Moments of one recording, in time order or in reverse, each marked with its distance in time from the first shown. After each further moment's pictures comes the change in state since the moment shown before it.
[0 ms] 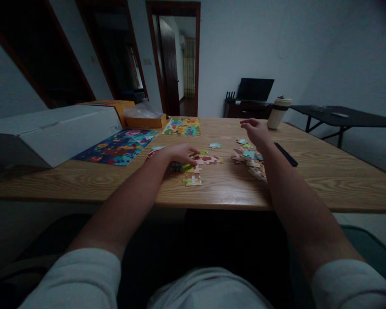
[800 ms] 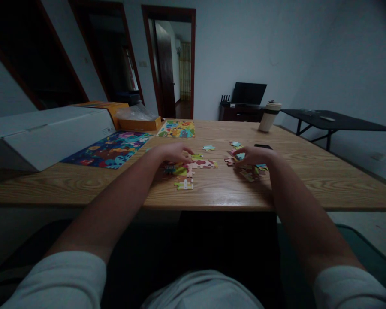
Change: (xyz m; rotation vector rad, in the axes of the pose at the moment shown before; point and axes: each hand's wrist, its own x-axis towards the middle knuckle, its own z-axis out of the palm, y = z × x) left_hand 0.000 0.001 -0.018 0.092 -0.044 -0.022; right_hand -0.037 -0.003 -0.049 -0.649 -0.901 0.134
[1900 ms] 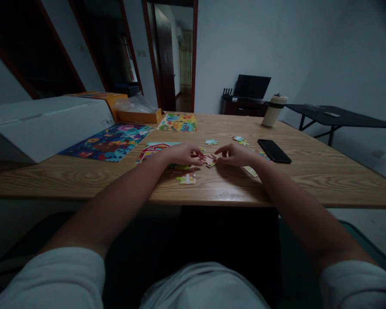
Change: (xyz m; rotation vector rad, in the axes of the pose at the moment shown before) left_hand -0.002 0.023 0.029 -0.145 0.052 0.236; right_hand -0.002 -0.066 0.030 0.089 0.087 -0.394
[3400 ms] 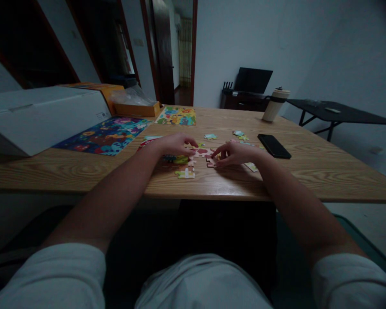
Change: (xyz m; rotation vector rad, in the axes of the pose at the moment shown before) left_hand -0.010 -0.009 -0.013 -0.008 0.044 -0.076; right_hand -0.004 -0.005 -0.002 0.028 -0.200 0.033
